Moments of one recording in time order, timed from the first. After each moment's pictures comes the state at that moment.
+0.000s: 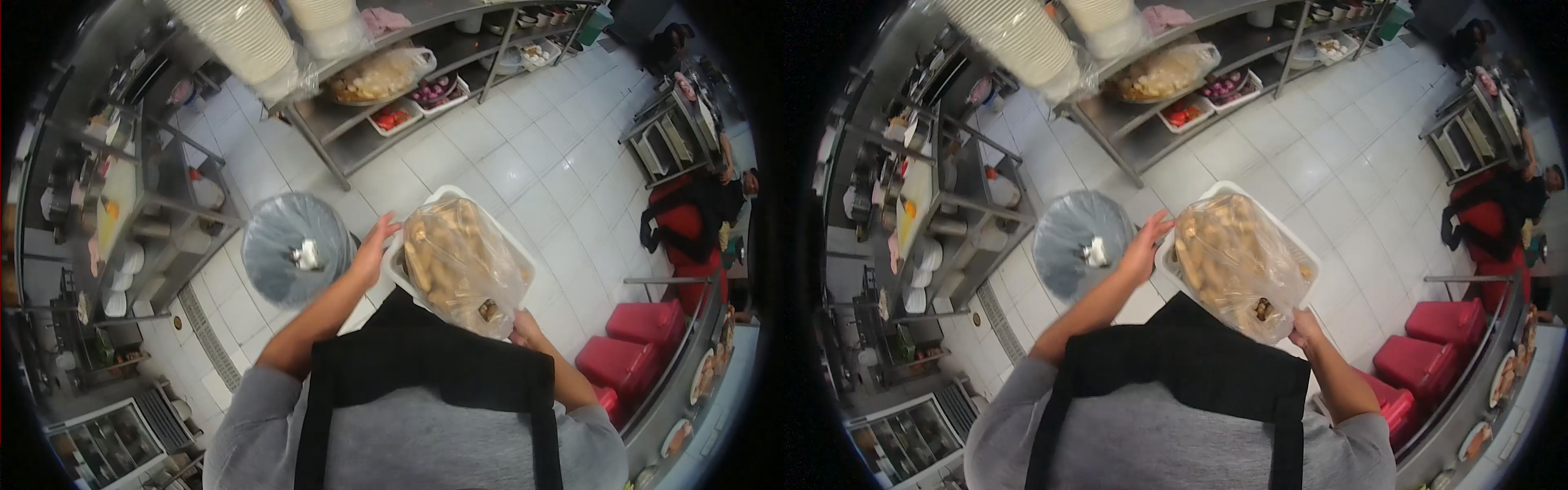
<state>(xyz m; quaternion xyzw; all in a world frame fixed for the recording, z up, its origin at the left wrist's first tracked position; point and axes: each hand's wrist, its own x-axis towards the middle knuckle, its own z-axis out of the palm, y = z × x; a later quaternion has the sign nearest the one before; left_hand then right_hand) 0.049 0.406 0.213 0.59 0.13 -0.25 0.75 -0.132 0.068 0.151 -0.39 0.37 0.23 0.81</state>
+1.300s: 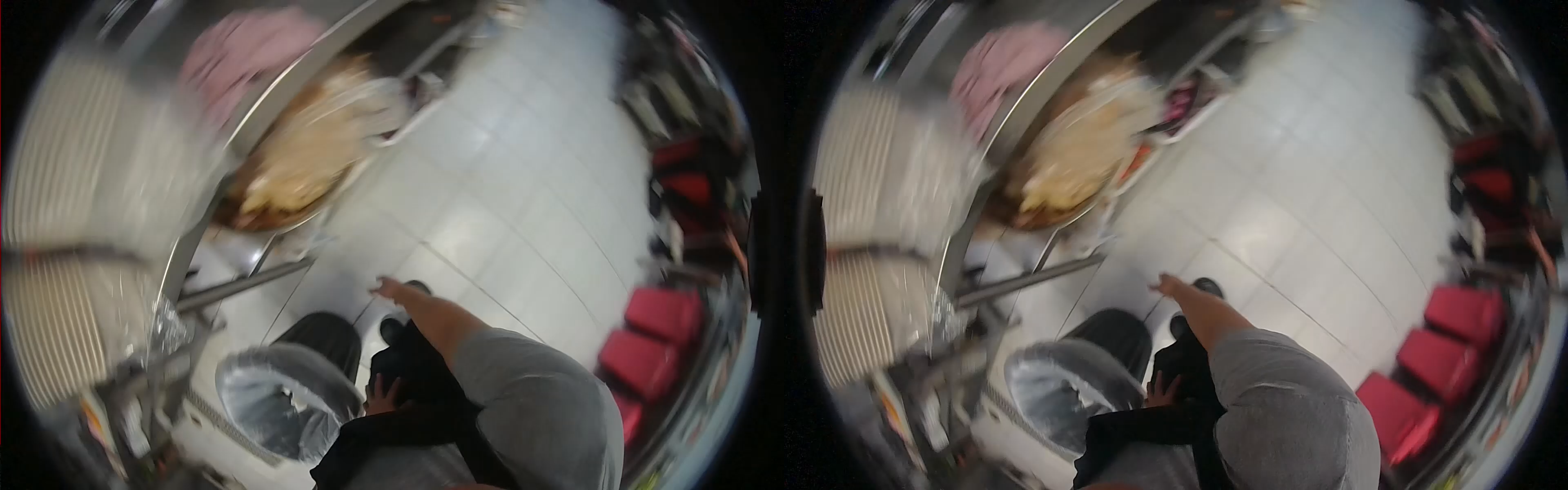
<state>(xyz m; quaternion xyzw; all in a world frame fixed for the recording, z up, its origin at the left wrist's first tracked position) 0.132 0.409 -0.005 0.88 -0.04 -0.44 0.16 0.354 0.267 -0.233 -0.68 0.19 0.53 0.47</state>
